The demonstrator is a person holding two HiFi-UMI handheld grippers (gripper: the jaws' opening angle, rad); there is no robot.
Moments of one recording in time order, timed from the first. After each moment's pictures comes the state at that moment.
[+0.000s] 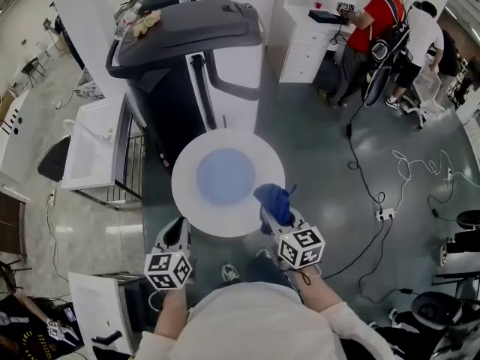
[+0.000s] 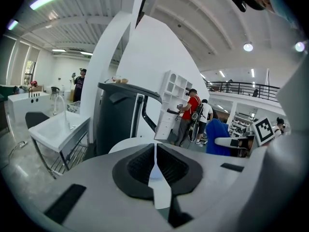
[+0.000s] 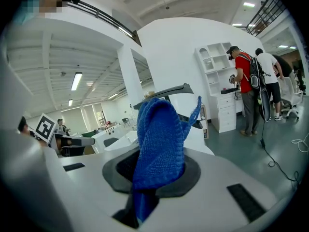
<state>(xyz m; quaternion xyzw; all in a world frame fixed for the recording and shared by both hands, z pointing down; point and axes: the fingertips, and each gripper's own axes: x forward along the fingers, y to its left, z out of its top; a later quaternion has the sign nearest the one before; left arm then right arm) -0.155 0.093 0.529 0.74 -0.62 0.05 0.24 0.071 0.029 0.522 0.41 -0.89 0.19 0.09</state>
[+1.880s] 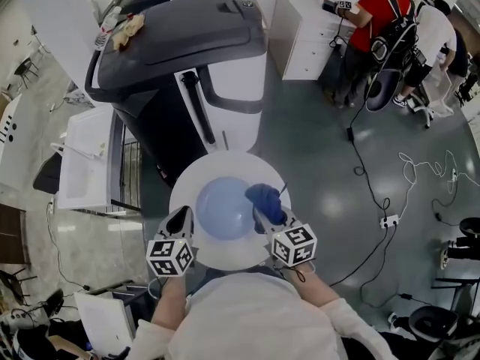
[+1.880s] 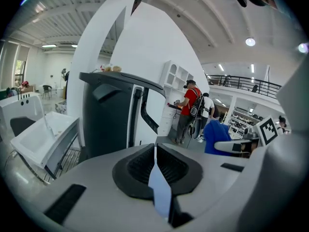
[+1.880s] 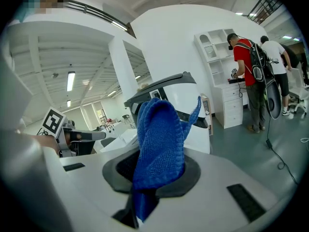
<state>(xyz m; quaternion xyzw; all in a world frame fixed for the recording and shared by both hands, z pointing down) -0.167 -0.103 0.555 0.75 -0.60 0.09 0.26 0.031 -0.132 0.559 0.39 -0.89 0.23 0.12</state>
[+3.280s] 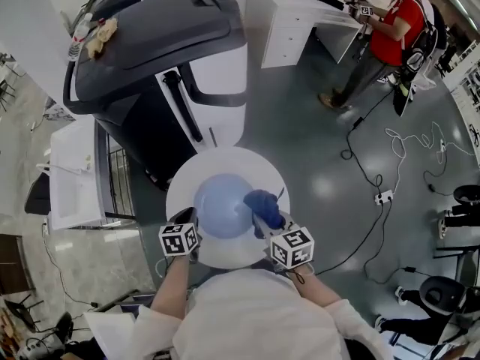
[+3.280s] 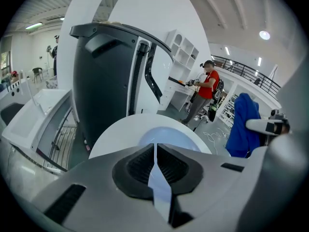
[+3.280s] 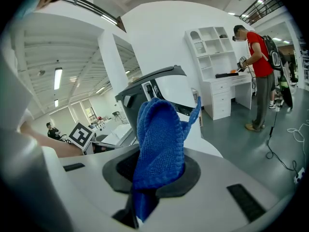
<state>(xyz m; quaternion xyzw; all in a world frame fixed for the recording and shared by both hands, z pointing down) -0.170 -0.127 0.694 0.74 -0.53 0.19 0.37 0.029 -0.107 0.597 0.44 -0.85 0.26 0.14</state>
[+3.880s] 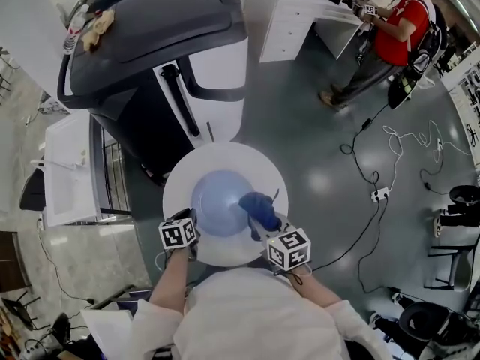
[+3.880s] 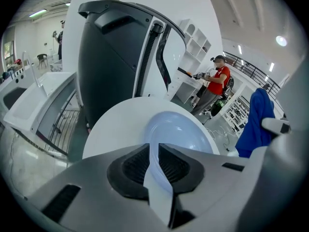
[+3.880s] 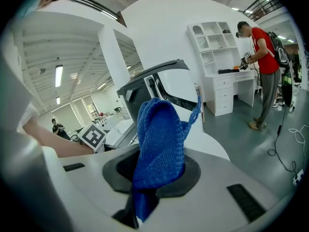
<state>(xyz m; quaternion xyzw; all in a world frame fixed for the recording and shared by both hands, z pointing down) -0.176 -0.119 0.746 0.70 -0.52 0.22 0.43 0.019 -0.099 0.605 0.42 -0.85 0.27 0.17</state>
